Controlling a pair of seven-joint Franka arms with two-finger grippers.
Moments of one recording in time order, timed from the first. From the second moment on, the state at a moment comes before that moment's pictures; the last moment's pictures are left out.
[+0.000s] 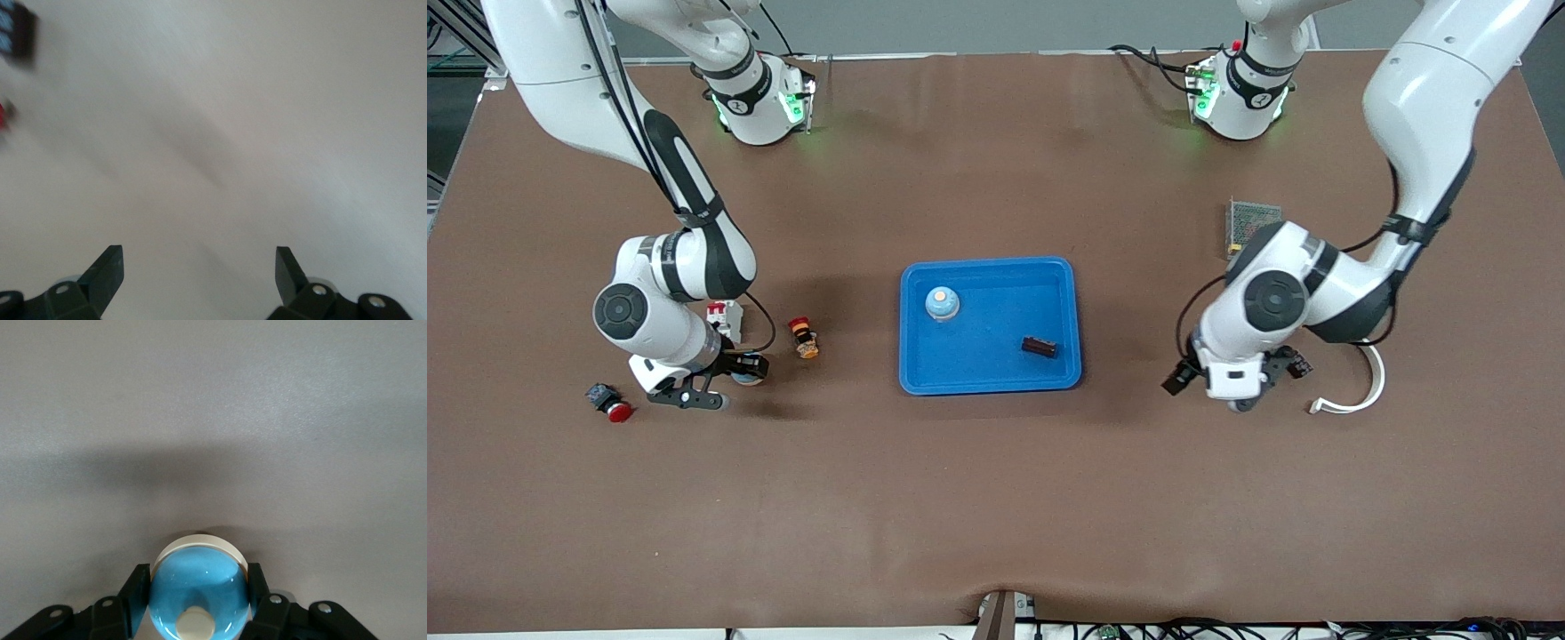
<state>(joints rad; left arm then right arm) 0.29 0.65 -0.77 -1.78 0.52 2.15 -1.51 0.12 0.50 -0.02 -2.01 0.03 2.48 0.19</state>
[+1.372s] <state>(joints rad) -0.19 0.88 -0.62 -1.54 0.51 2.26 -2.00 0.12 0.50 -0.02 -1.90 0.17 2.29 0.37</state>
